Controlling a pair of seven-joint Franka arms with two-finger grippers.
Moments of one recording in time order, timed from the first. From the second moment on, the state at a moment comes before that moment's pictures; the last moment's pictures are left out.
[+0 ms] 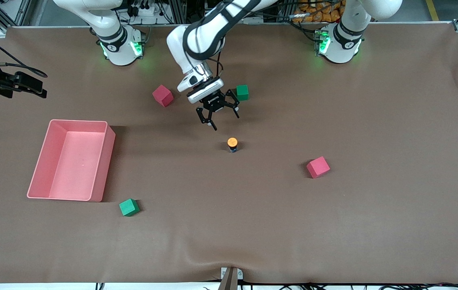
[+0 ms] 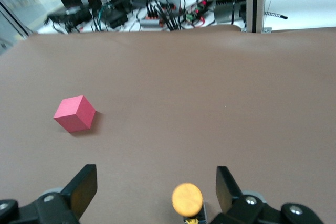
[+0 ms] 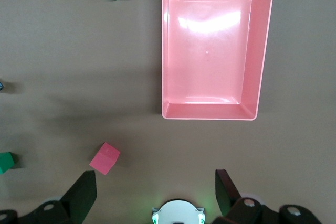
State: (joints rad) left arm -1.15 0.66 0.04 -1.39 0.85 1.78 -1.72; right arm 0.01 0.00 -0.02 -1.54 0.04 1.38 0.02
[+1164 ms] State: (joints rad) left arm -0.49 0.20 0.04 -1.40 0.02 1.76 -0.69; right arm 0.01 0.00 -0.02 -1.54 0.04 1.38 0.02
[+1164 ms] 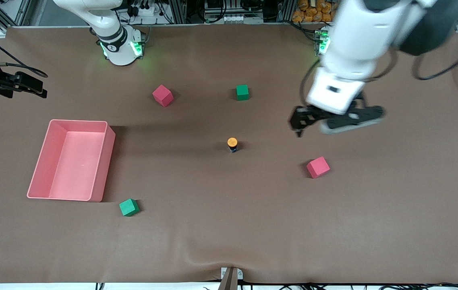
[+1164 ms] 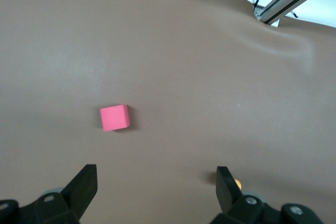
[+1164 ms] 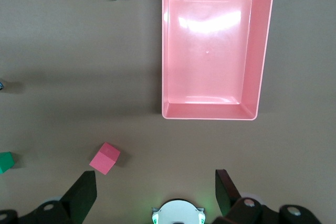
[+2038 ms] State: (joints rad) left arm -0.20 0.06 0.04 -1.41 -0.10 1.48 -0.27; right arm 0.01 0.00 -0.02 -1.54 0.04 1.38 0.02
